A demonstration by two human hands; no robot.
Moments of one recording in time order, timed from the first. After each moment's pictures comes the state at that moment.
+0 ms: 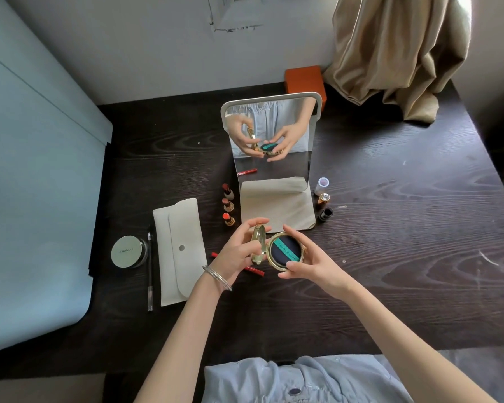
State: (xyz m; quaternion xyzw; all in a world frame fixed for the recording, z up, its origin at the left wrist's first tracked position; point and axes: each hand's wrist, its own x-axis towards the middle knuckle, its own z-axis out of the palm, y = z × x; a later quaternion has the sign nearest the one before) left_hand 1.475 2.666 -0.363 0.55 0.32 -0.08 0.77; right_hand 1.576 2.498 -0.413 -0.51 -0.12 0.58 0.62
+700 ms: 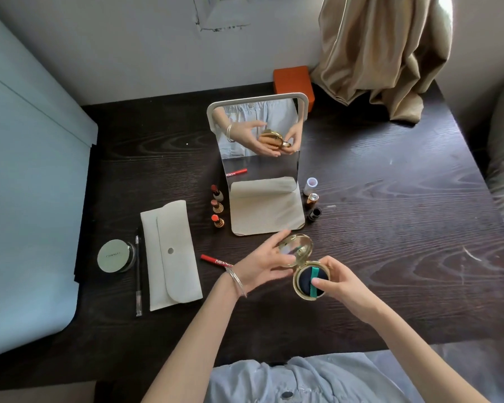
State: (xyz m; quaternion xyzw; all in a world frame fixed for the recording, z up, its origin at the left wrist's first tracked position) left_hand 1.502 2.627 -0.383 0.45 0.28 -0.24 0.81; right_hand 1.586 2.430 -0.416 -0.66 -0.06 0.54 0.51
